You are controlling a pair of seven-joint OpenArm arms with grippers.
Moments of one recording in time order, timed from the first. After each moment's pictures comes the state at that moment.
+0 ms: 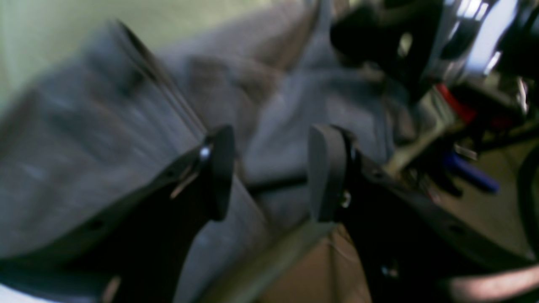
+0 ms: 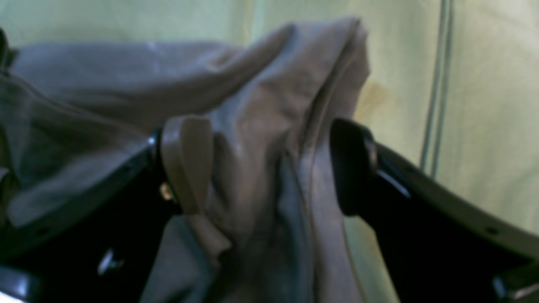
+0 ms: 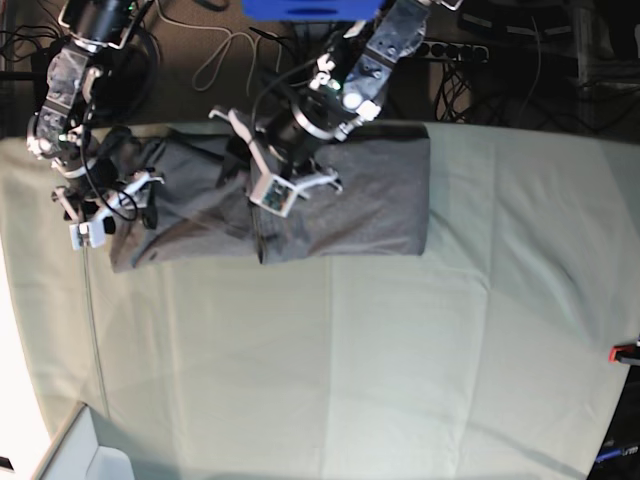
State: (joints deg) left arm 12.6 2.4 30.6 86.2 -6.0 -8.2 15.3; right arm -7.4 3.5 31.7 78.6 -2.6 39.1 -21.9
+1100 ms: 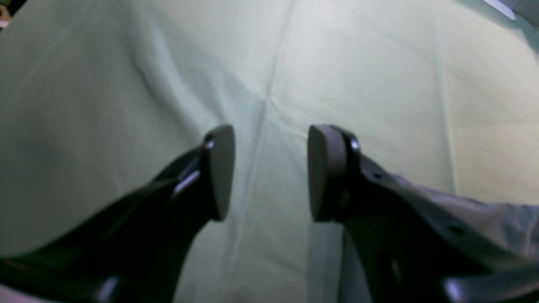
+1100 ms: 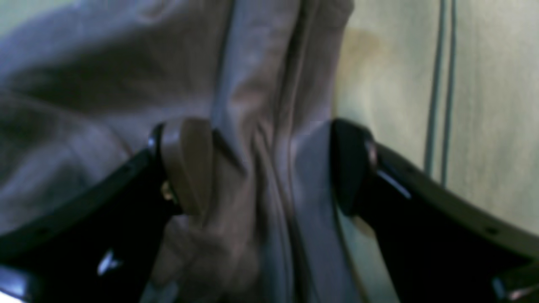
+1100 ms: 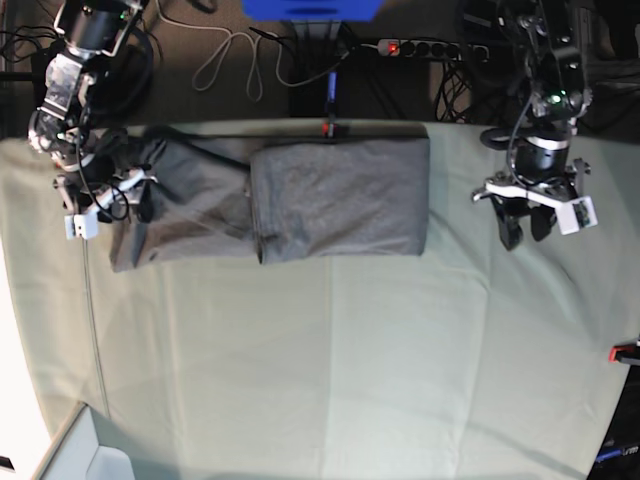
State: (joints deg) left arm 20.4 -3.0 -18.6 99.2 -19.5 -8.7 15.3; right arm -5.2 5.3 32.7 68.3 -1.3 37.0 -18.8
